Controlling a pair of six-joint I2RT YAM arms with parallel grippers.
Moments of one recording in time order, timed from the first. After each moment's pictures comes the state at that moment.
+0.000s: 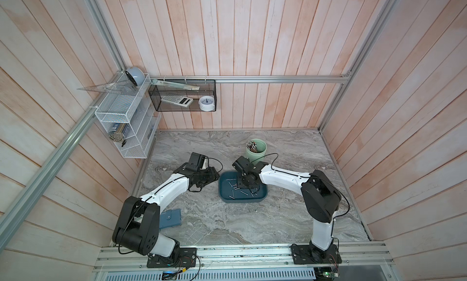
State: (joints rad) left arm -0.33 1.49 0.94 -0.43 0.32 -0.68; right arm 0.84 1.92 1.36 -0.65 0.13 0.76
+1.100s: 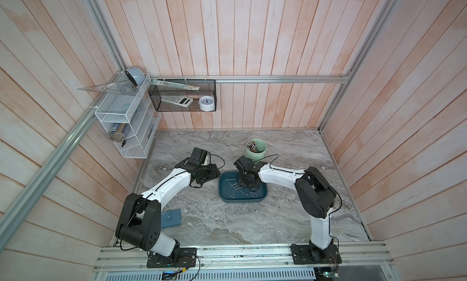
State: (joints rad) left arm -0.35 1.52 1.02 -0.51 0.25 -0.60; right arm 0.80 1.99 1.35 -0.58 0.11 0.82
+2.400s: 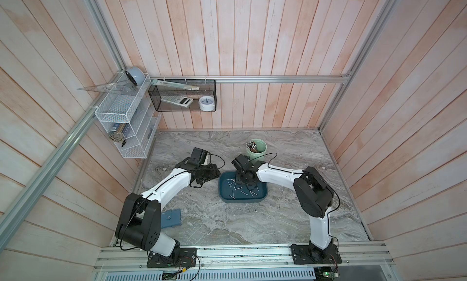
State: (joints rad) left arm -0.35 1.52 1.02 -0.51 0.25 -0.60; right arm 0.82 2.00 1.39 -0.54 0.16 0.81
